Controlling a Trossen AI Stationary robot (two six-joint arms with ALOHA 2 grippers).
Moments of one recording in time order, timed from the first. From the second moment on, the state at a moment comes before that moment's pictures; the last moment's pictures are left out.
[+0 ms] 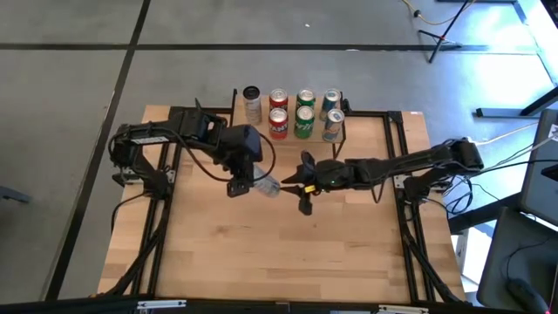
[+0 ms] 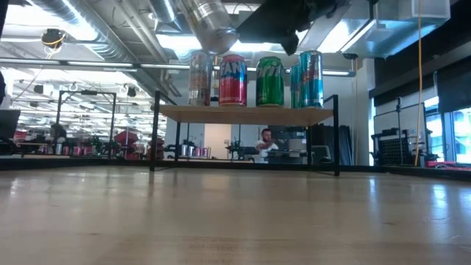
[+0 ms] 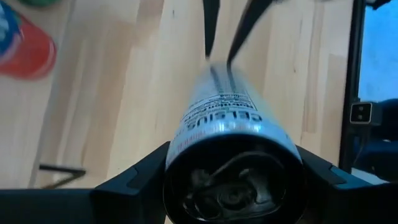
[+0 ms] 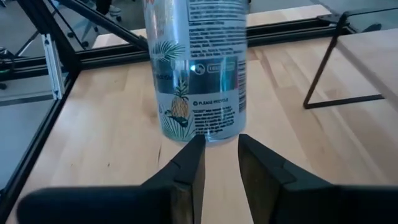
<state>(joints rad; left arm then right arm) -0.03 1.65 2.00 -1.42 0.00 -0.25 0.13 1.50 1.06 -0.01 0.11 0.18</state>
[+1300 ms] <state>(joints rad) 0.44 1.69 2.00 -1.38 -0.04 0.19 0.07 1.51 1.06 -0.12 0.09 0.31</state>
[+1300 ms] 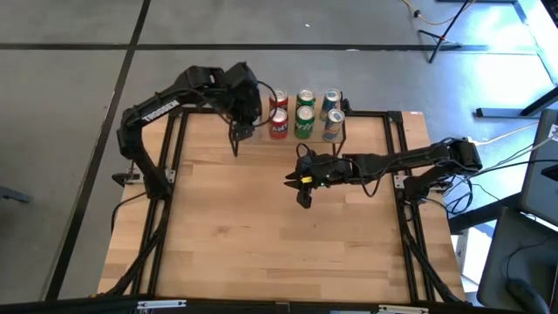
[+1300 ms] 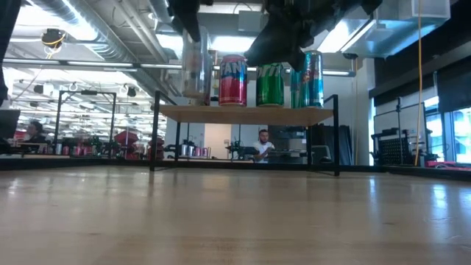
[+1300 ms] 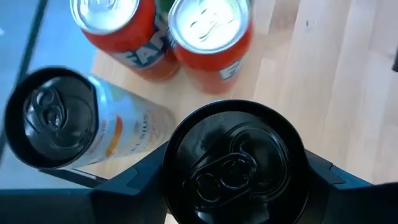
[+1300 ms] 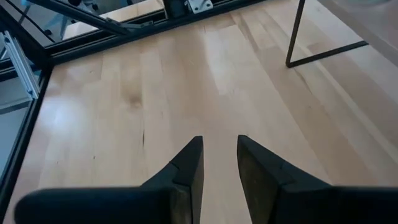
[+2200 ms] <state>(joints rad) 0.55 1.76 2.00 -1.34 0.04 0.31 0.07 1.51 1.06 -0.13 0.09 0.39</state>
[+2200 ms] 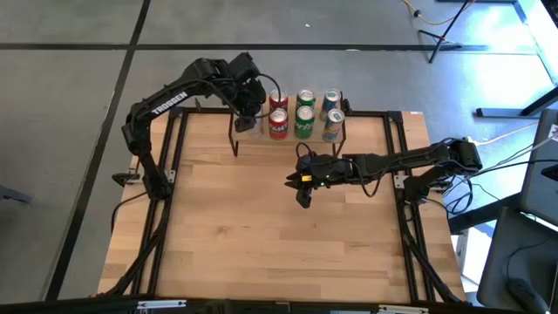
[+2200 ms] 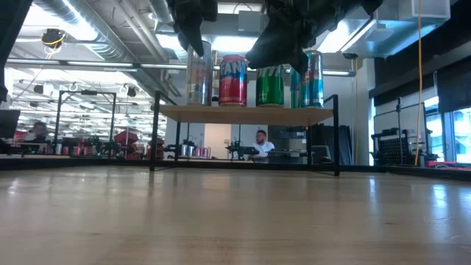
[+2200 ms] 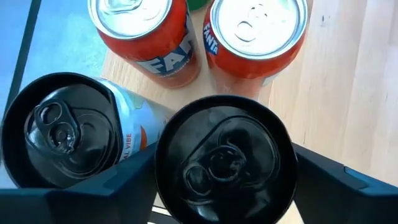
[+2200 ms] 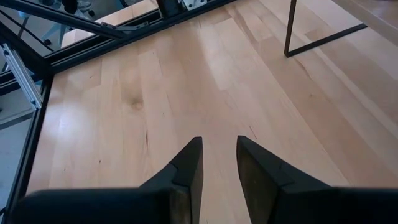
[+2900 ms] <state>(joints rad) 0.49 1.51 2.00 -1.31 0.02 0.23 0.07 1.49 1.19 -0.27 0.09 0.31</state>
